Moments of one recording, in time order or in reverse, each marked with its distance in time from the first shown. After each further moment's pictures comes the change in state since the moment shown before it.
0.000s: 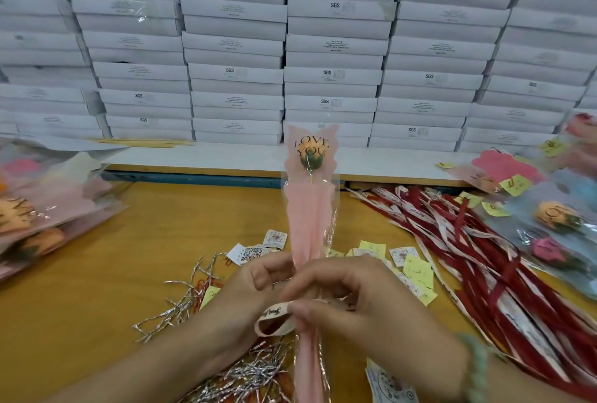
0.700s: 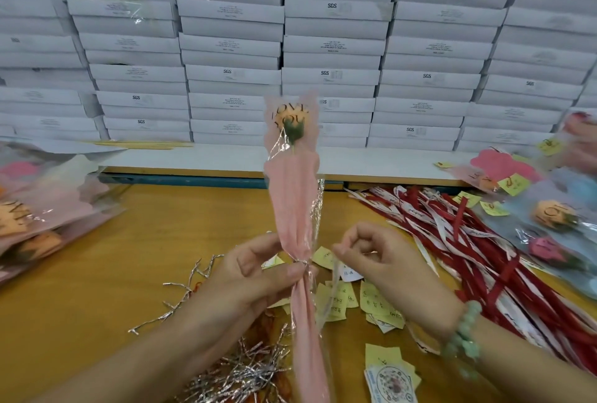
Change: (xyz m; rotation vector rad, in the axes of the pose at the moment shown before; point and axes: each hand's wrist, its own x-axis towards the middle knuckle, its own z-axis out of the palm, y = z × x) left_hand -0.005 0.018 -0.002 -0.008 -0.039 0.123; right_hand 0.010 0.038 -0.026 0.096 0.273 0.286
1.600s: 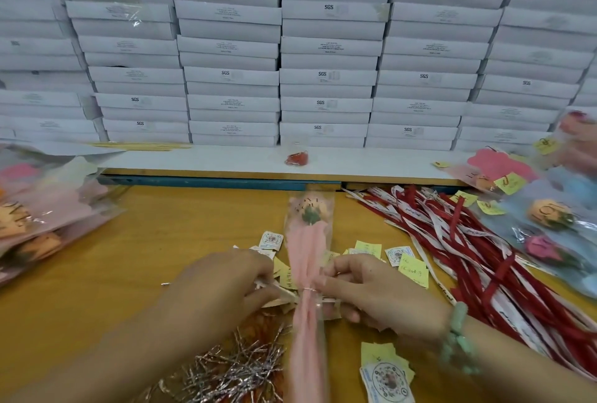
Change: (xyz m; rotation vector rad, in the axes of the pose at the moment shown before) left_hand -0.009 0.033 0.002 1.706 0.022 -0.082; right_hand -0.007 -0.005 0.008 0.081 -0.330 0.289
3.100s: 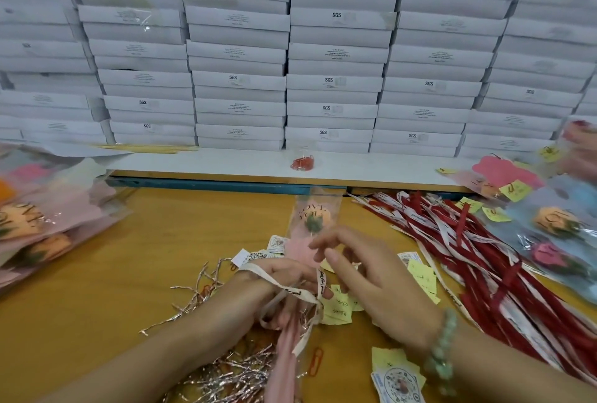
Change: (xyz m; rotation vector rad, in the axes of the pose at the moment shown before) left_hand 0.017 -0.012 0.044 -1.383 -0.148 0.101; right_hand 0.014 0.007 0.005 -0.456 0.330 -0.580
